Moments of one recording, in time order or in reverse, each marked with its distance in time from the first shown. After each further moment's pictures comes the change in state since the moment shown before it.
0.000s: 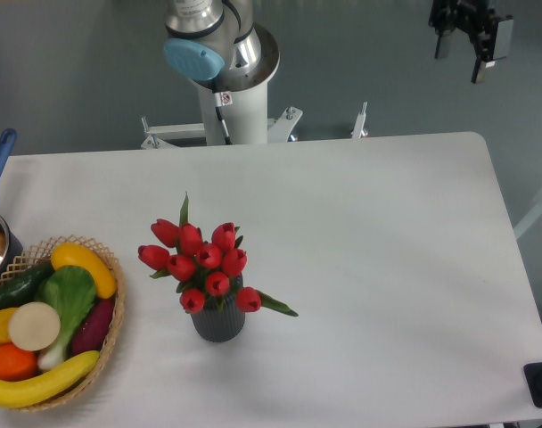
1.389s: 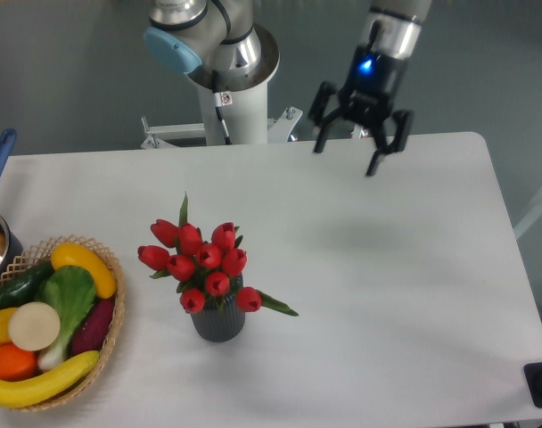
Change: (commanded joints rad) arm -0.382 -0.086 -0.299 0.363 -0.527 -0.825
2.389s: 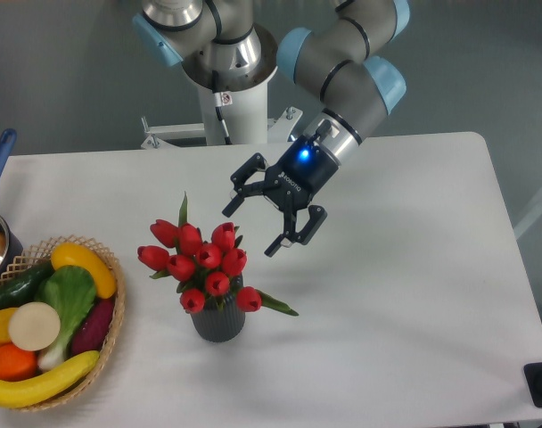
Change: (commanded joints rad) arm -0.129 -0.233 0.006 0.114 -0.338 -0.052
